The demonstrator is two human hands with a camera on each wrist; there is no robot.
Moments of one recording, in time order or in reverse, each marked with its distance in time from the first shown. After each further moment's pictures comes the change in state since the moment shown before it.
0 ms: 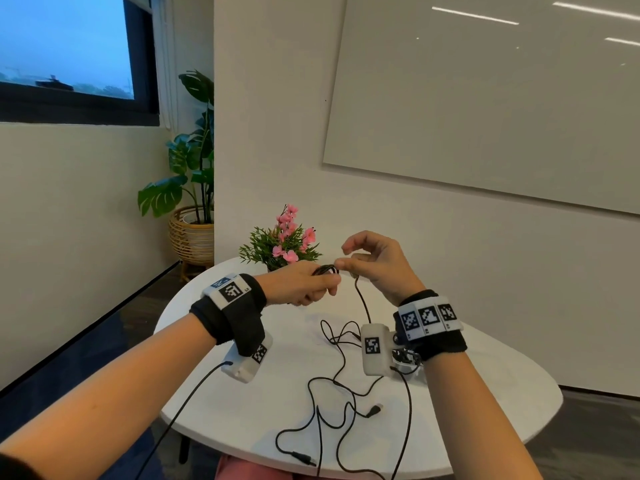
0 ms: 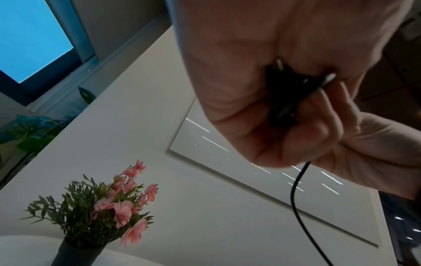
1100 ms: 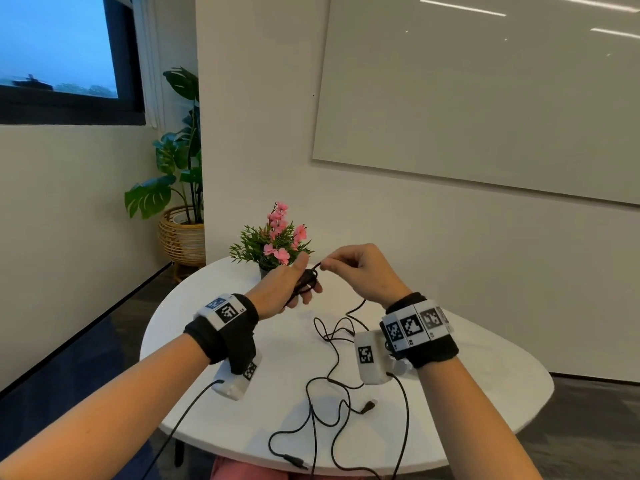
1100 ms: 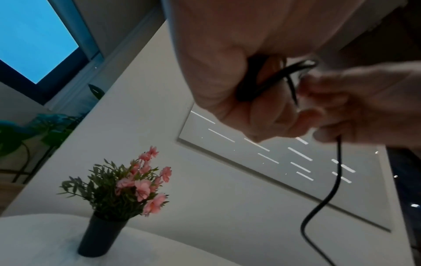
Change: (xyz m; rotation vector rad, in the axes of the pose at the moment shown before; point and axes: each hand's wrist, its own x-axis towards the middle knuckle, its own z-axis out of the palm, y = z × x) left_hand 0.008 -0.031 0.010 -0.037 0.334 -0.032; right_hand -0.007 0.003 0.005 -0.455 -0.026 -0.005
